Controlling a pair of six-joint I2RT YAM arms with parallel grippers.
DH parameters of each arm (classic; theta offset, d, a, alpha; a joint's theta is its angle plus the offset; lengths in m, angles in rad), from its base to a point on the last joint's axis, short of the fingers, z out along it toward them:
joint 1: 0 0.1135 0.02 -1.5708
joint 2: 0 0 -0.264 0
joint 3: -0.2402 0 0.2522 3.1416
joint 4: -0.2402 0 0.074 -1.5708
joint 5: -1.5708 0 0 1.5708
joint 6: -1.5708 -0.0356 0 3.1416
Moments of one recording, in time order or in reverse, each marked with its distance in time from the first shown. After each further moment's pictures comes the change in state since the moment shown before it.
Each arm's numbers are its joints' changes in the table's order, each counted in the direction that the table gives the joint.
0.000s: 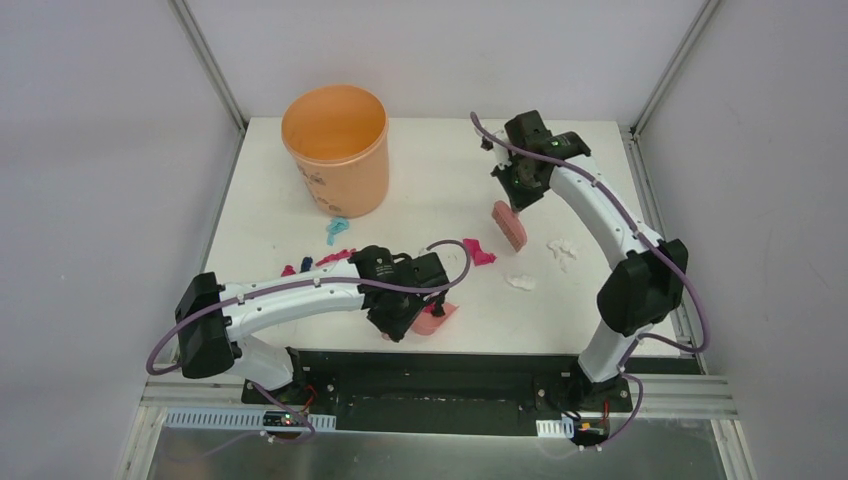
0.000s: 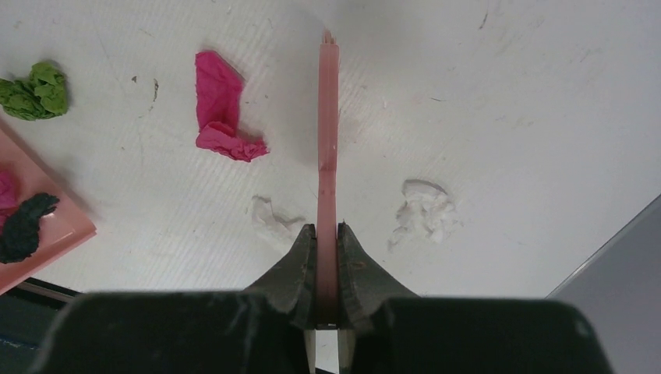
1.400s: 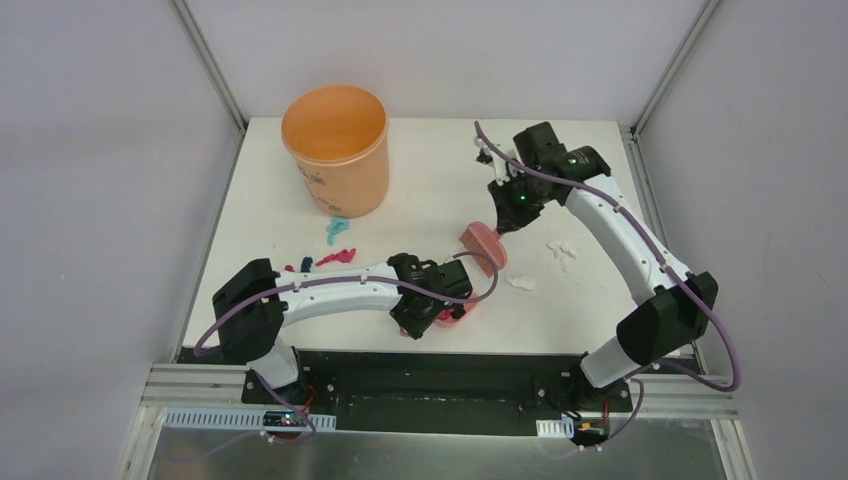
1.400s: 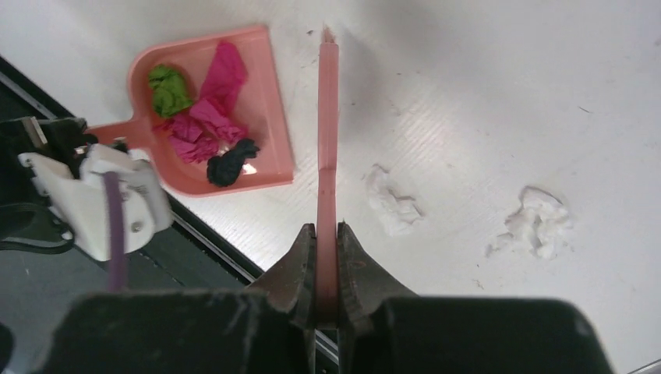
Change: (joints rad) left arm -0.005 0.225 0.016 0.193 0.053 -0.110; right arm 0.093 -0.133 0.090 -0.060 0.272 -0.003
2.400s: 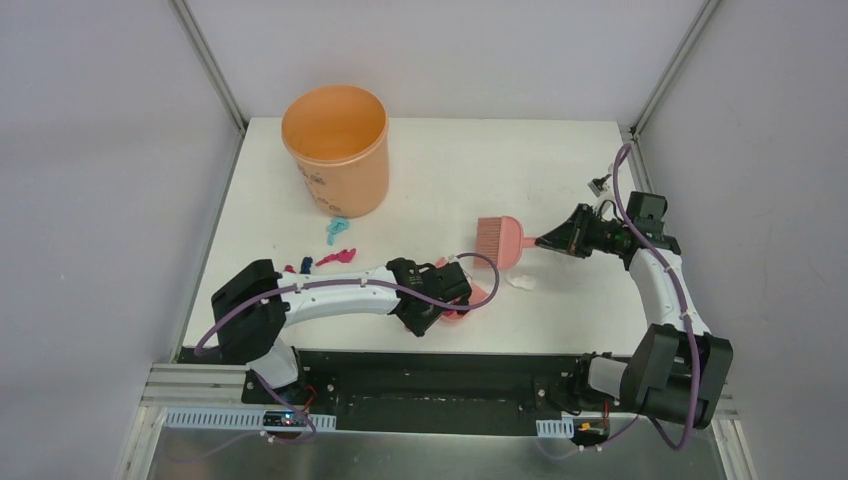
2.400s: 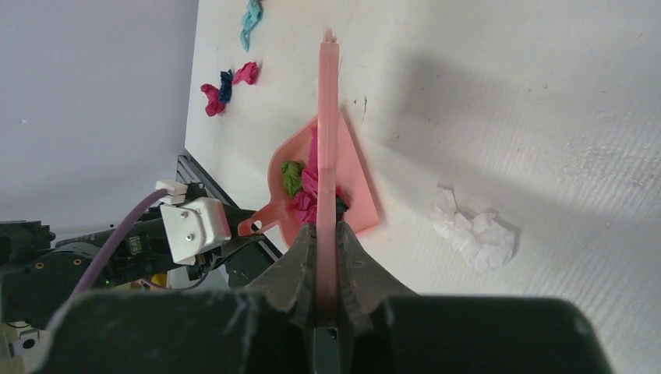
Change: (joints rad) left arm 0.000 -0.050 0.080 0.143 0.047 -0.056; right arm -0.710 -0.359 0.780 0.649 0.771 -0.384
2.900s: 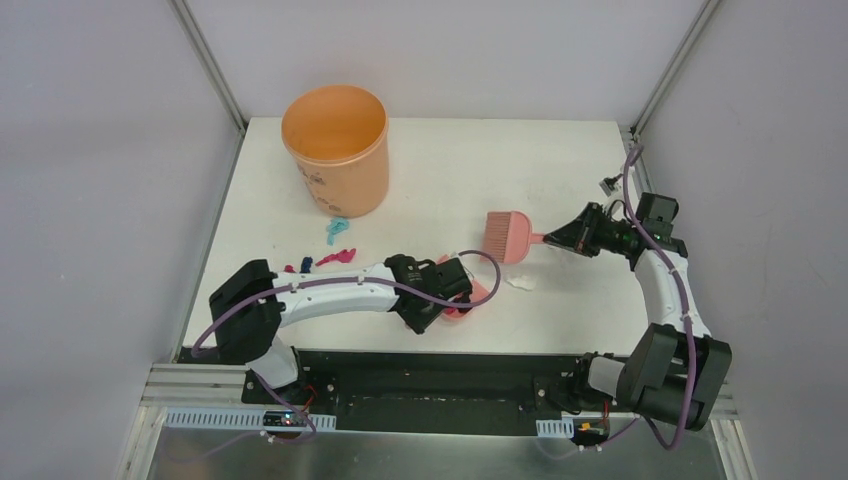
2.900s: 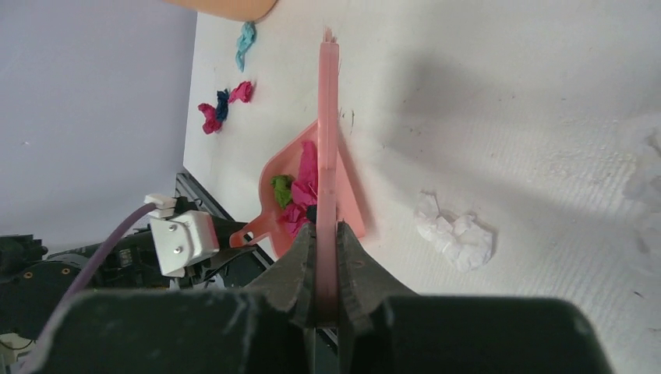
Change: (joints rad) left arm 0.004 0.023 -0.020 -0.010 -0.003 -0.026; right arm -0.048 0.014 0.000 0.013 0.013 0.002
